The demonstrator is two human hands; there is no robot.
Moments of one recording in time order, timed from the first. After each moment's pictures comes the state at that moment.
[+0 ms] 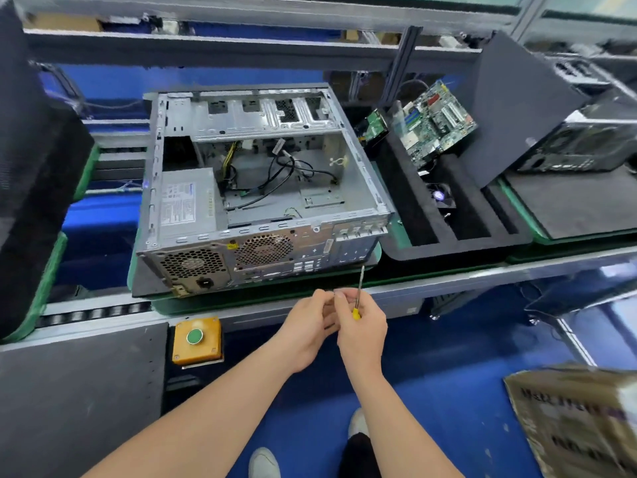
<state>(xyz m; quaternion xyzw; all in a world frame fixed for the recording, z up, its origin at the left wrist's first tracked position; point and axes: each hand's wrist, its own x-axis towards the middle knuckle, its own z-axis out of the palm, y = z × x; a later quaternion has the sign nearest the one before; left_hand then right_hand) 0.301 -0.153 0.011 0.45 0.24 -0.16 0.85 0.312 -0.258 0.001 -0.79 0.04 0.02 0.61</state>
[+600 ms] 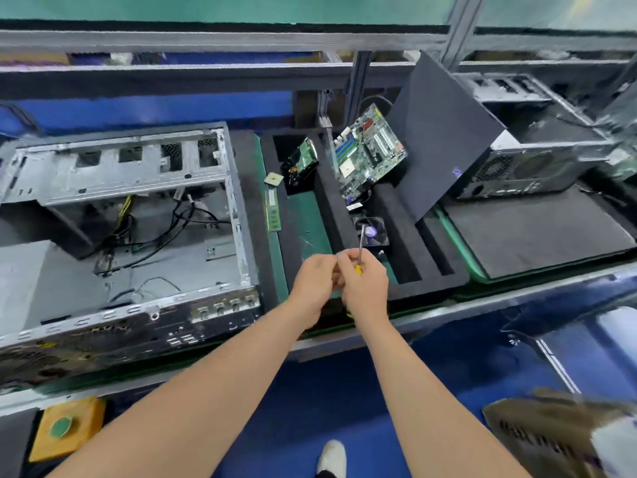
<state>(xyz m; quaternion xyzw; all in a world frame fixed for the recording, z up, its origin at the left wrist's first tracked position) 0.531 -0.286 0.061 0.63 0.23 -0.08 0.74 0.550 -0.385 0.046 -0.80 0.03 0.03 0.60</state>
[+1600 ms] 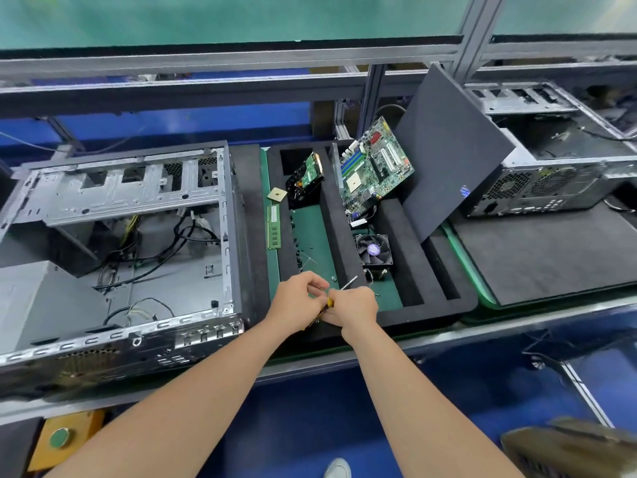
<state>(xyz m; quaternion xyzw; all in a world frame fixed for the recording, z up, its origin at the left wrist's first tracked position) 0.541 -0.258 0.044 0.87 0.18 -0.05 0.45 0.587 -0.371 0.025 -0.73 0.25 0.24 0.58</state>
